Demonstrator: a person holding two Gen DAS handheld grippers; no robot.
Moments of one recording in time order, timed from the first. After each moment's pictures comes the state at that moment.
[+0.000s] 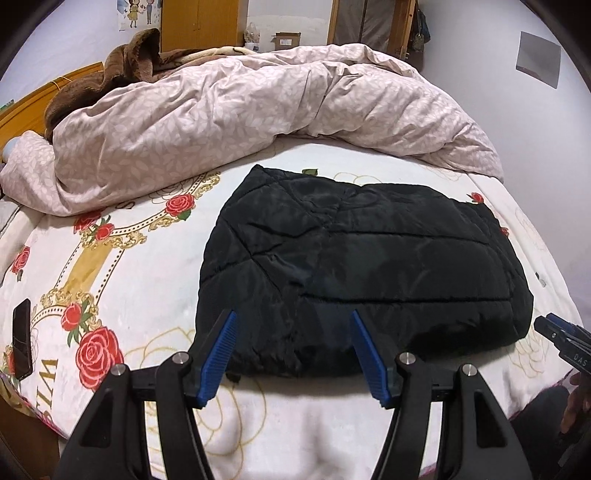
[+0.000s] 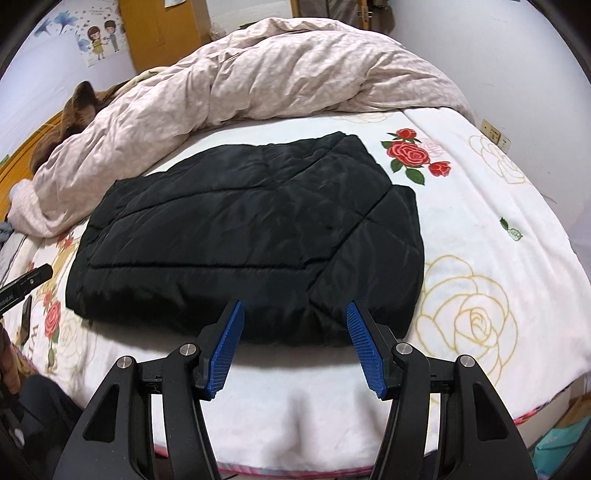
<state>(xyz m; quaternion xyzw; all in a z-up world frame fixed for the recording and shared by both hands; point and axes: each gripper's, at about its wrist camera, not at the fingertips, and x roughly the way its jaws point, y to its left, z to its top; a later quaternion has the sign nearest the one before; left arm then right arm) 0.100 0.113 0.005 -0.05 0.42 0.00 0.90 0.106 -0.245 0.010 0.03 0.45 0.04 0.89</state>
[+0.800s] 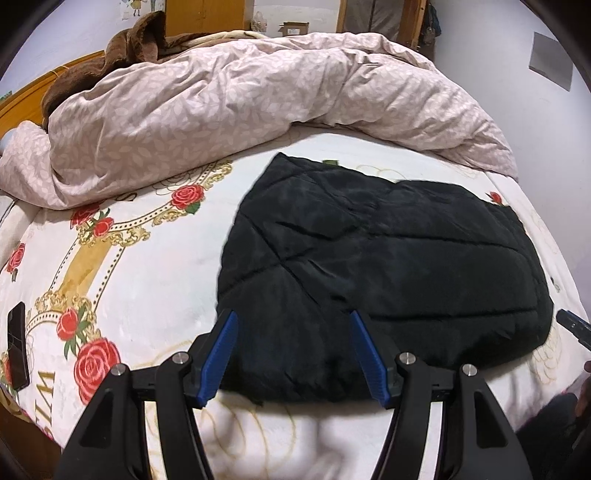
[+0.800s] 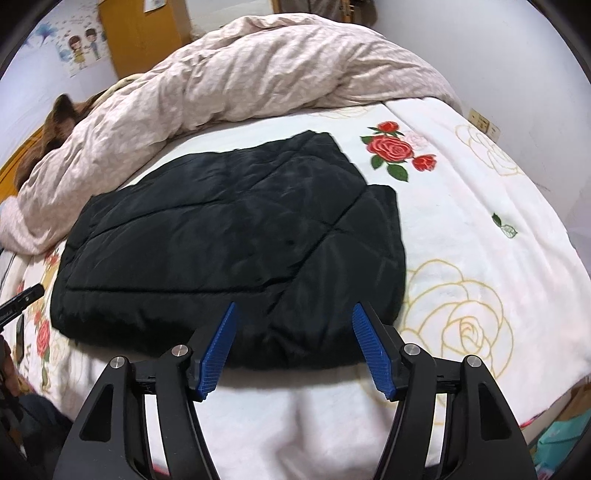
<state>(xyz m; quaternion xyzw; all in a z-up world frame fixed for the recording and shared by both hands) 0.140 0.149 -0.023 -0.06 0.44 0.01 0.89 0.140 -0.281 0.001 0.05 0.45 0.01 0.89</state>
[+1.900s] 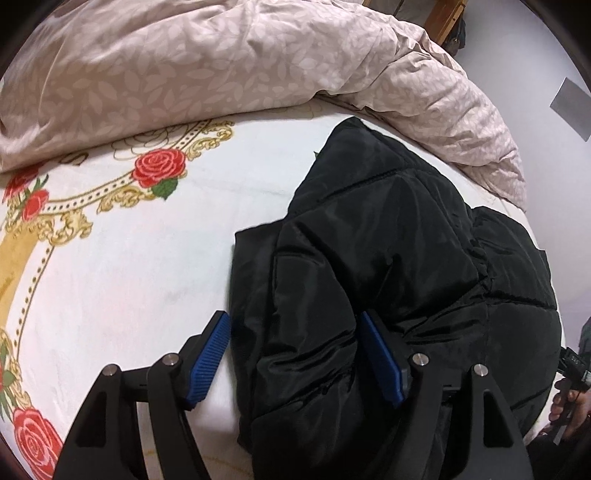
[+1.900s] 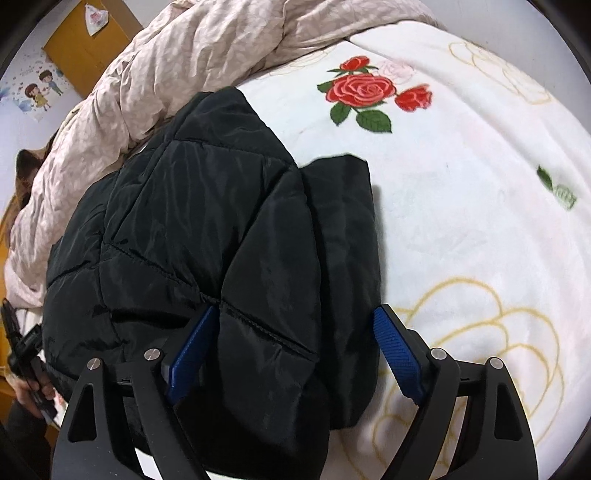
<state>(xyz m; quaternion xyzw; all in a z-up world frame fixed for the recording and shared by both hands) 0.244 0.209 -0.106 -0.15 0.48 -0.05 0.87 0.230 -0.365 -0.070 0.17 0.50 0.03 0.85</state>
